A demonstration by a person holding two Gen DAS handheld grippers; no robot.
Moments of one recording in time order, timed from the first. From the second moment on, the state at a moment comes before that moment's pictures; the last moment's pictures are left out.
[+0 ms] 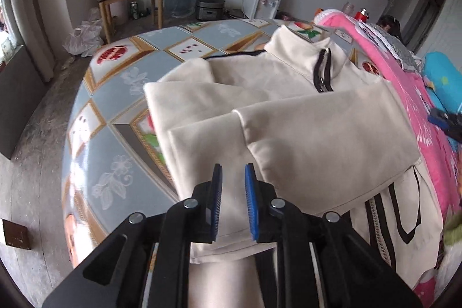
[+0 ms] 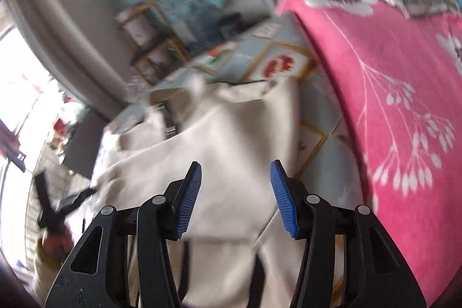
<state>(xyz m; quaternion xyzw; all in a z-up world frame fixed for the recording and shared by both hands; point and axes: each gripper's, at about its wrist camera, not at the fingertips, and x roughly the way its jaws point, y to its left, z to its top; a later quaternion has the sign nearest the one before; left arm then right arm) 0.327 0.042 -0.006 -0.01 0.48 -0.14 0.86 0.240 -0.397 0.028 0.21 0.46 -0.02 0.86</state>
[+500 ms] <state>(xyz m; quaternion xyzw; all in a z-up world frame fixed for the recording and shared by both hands) 0.326 0.030 -0.026 0.00 0.49 -0.13 0.86 0.310 -0.437 -0.004 0.19 0.44 -0.10 0.87</state>
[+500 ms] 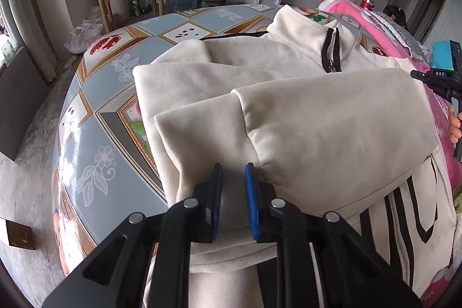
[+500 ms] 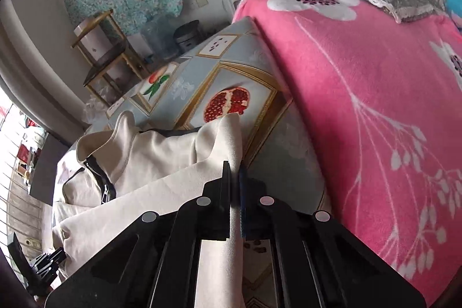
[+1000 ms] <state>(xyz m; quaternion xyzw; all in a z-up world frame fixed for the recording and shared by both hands) 0.318 0.024 -0.009 0.01 0.47 -0.16 0.87 0.249 -0.380 0.027 0.10 0.43 -0.08 0.89</state>
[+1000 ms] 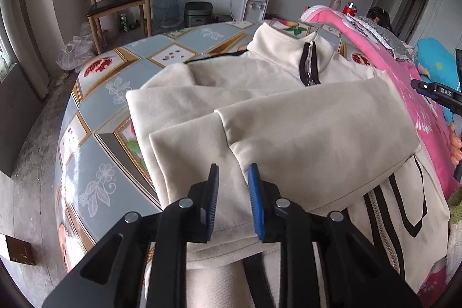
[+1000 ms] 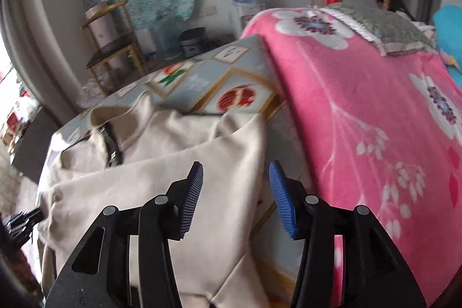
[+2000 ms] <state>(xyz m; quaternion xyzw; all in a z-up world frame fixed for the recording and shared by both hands) 0.116 0.061 -0.012 -0.01 0.50 -0.12 0.86 0.039 -0.226 0.000 0.00 0.47 -0.06 0.88</state>
